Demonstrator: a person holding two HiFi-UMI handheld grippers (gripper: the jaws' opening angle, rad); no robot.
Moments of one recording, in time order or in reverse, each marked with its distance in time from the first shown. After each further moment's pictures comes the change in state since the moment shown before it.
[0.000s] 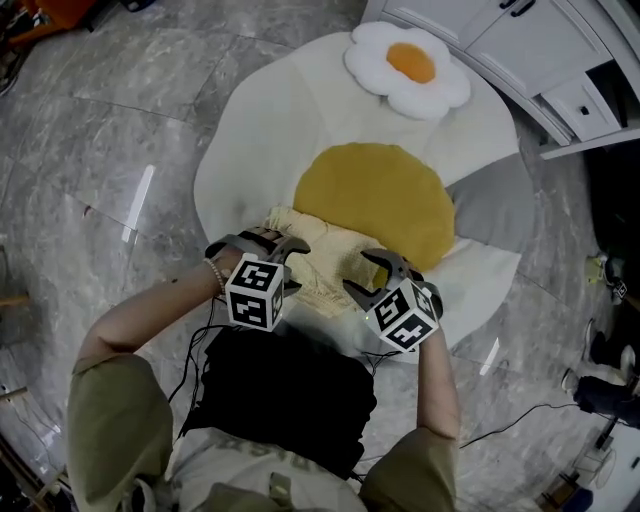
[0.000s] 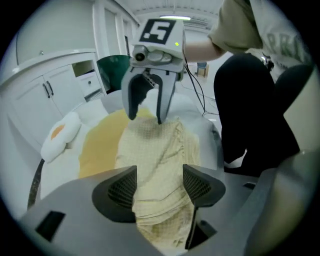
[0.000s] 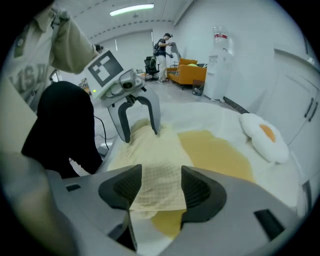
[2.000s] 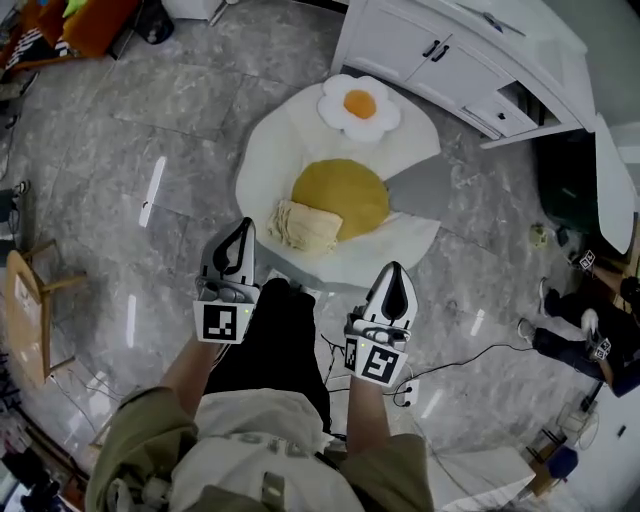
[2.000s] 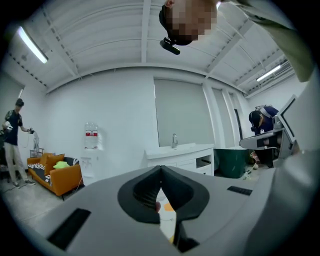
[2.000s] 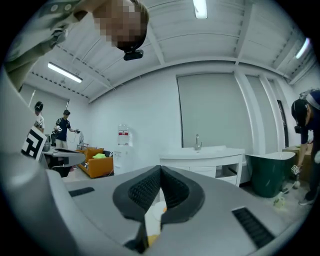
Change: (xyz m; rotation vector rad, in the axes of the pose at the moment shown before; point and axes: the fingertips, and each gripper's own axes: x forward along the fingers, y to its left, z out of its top) left arm -0.560 0.107 0.186 -0.770 -0.719 1.105; right arm -0.523 -0.030 0.260 0.616 -0.800 -1.022
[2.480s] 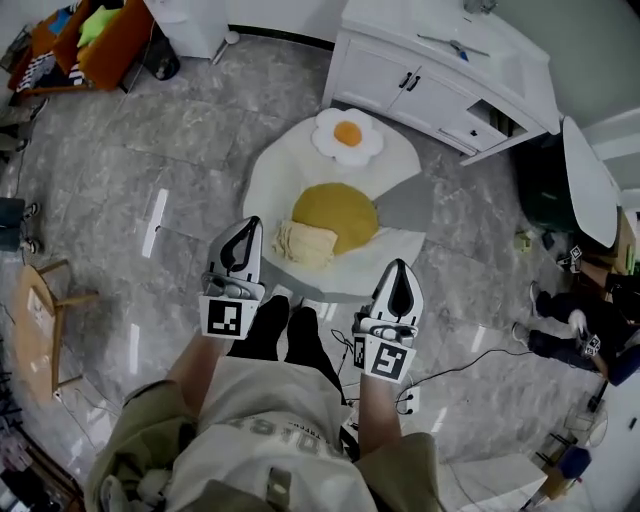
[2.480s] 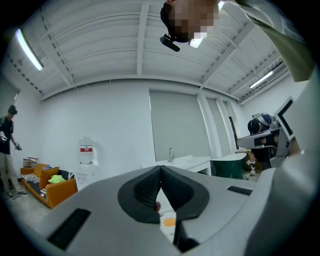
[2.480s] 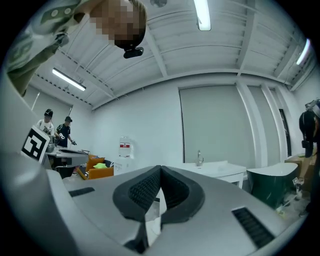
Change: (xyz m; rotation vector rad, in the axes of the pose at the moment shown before) left arm -0.029 0.005 0.121 0.033 -0.080 -0.057; right arm -0.033 0.009 0.126 -0.032 -0.096 0.006
